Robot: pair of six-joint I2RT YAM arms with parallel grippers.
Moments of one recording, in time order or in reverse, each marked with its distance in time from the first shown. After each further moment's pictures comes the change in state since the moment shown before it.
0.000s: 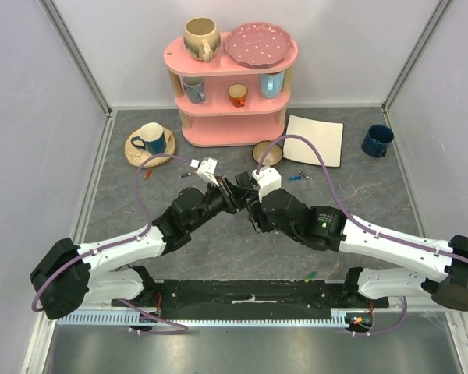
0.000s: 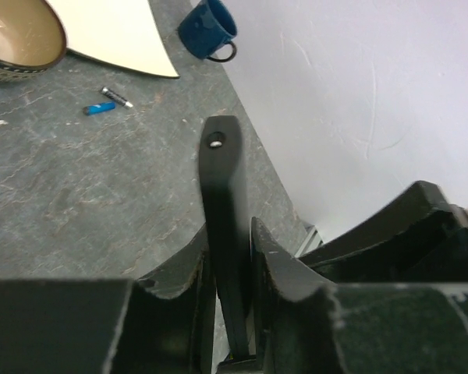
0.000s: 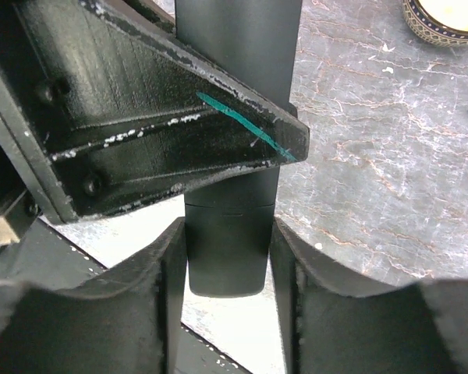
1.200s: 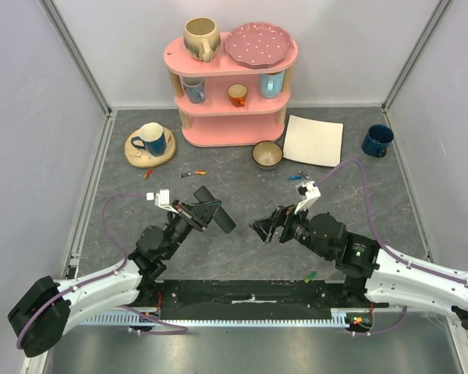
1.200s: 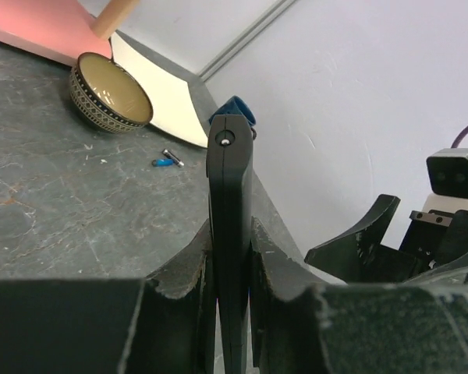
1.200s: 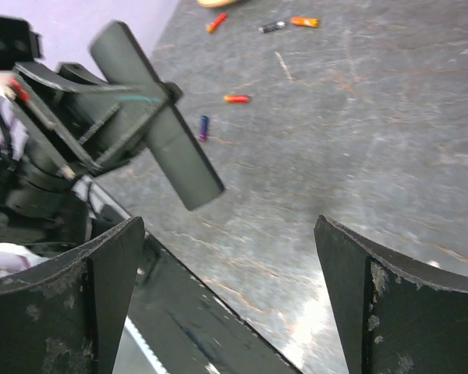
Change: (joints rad) left arm 0.058 -0.383 -0.465 0.333 -0.165 0.015; right arm -0.011 -0.435 -0.436 0.382 -0.057 0.267
